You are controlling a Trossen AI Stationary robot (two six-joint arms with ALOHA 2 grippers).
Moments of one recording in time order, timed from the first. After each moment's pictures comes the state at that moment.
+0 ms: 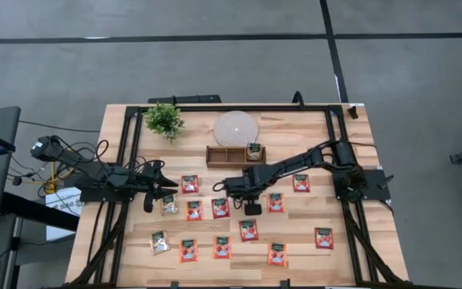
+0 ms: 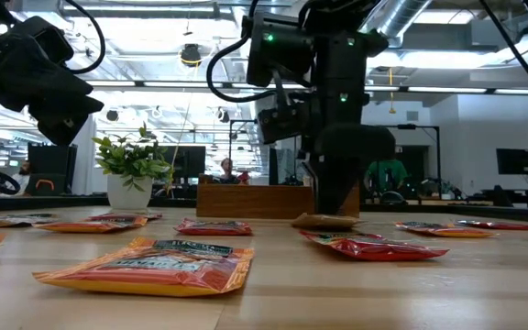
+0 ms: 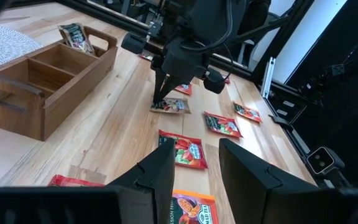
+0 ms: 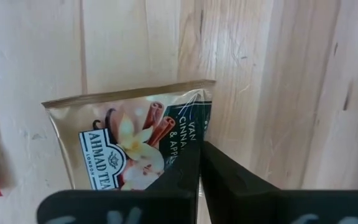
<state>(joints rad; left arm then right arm) -0.38 0.28 0.00 0.10 -0.32 -0.46 0.12 2.09 1.44 -0.81 0.07 0.01</state>
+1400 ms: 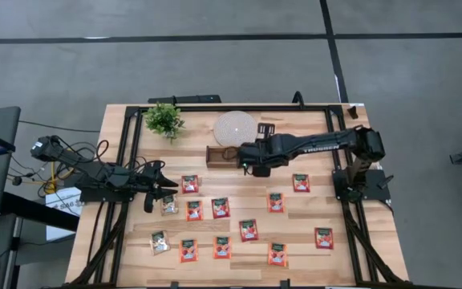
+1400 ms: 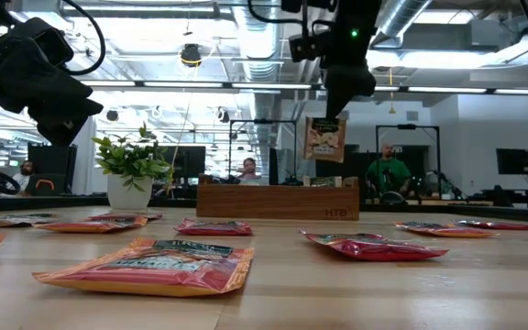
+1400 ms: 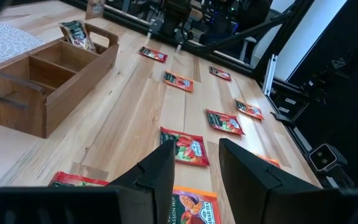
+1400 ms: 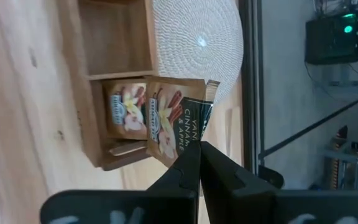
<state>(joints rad) -0.38 0.27 0.00 0.09 -0.32 -0.46 0.01 1.81 1.54 -1.12 0.63 -0.04</state>
